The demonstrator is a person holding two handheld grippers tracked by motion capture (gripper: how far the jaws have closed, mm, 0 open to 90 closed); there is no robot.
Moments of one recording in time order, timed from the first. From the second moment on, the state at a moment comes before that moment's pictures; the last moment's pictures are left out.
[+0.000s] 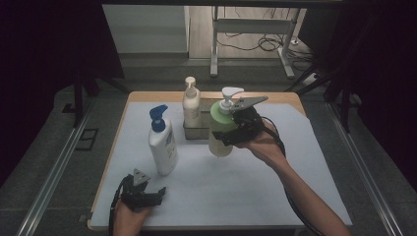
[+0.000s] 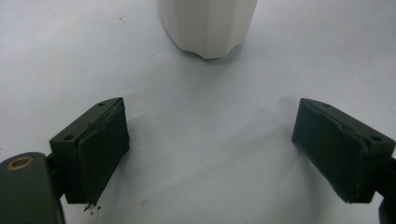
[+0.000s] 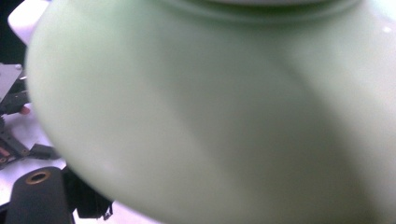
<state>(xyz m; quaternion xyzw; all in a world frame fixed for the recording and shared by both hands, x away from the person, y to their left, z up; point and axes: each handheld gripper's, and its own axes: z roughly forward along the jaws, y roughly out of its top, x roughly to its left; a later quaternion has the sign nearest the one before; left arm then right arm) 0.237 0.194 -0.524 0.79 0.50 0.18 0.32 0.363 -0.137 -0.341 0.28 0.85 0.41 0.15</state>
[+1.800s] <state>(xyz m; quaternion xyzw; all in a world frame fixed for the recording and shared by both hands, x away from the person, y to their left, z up) 0.238 0.194 -0.524 0.79 0.50 0.18 0.32 0.466 -0.103 -0.333 0.36 0.82 0.39 0.21</state>
